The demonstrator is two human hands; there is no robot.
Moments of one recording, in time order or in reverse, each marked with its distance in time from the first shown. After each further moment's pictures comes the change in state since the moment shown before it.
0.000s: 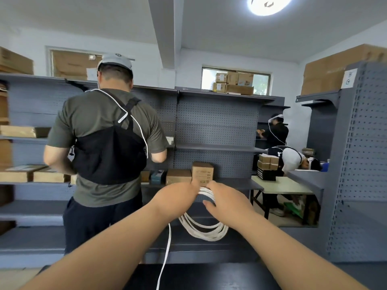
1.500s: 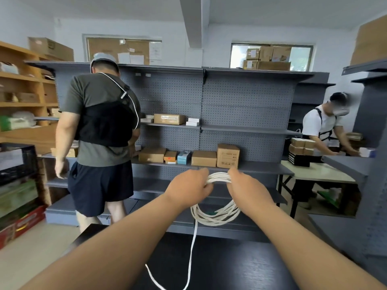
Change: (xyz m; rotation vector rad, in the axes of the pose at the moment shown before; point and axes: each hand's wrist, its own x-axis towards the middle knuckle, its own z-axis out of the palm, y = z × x) left_hand -0.037 0.009 0.018 -0.318 0.082 -0.200; right_hand -0.011 0.001 0.027 -0.001 0.007 0.041
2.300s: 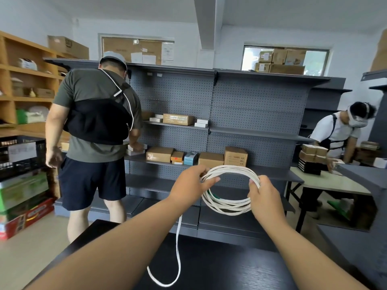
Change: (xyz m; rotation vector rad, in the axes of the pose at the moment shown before) left_hand 0.002 -0.018 0.009 -0.527 0.191 -0.147; right_hand -0.003 0.018 0.022 0.595 0.252 0.271
